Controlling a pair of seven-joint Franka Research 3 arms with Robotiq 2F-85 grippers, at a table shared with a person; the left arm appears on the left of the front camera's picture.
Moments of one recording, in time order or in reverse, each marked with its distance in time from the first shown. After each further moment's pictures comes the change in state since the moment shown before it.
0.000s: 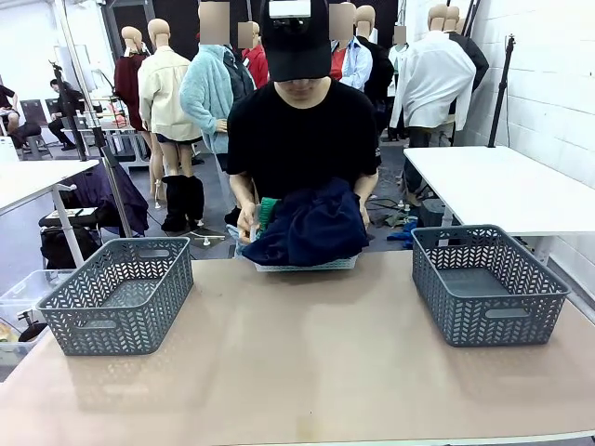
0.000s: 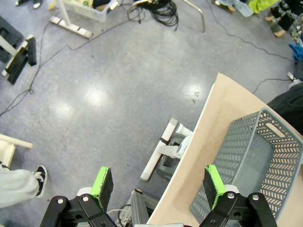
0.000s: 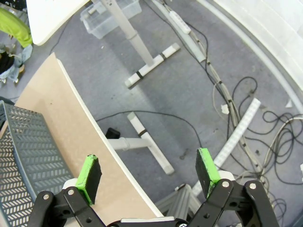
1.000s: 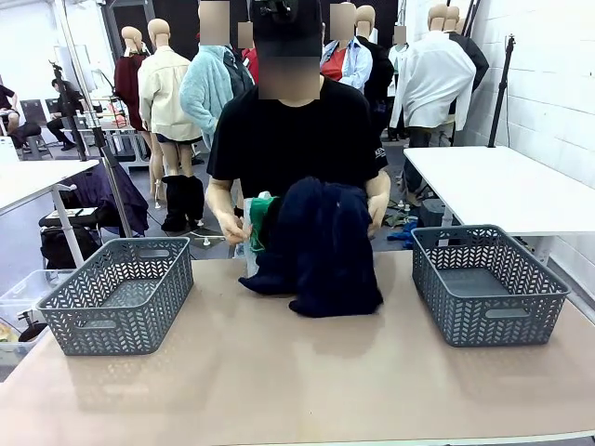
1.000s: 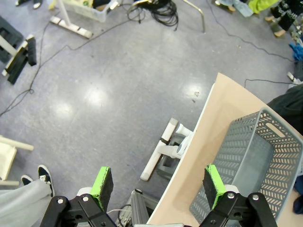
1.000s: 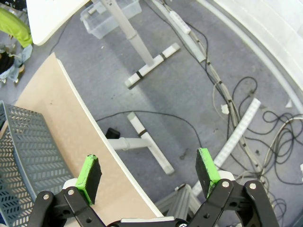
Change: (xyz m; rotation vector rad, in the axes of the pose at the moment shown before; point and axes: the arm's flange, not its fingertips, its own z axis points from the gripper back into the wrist) left arm 0.000 0.000 0.000 0.000 0.000 0.000; right arm 0.000 0.000 0.000 0.000 0.000 0.000
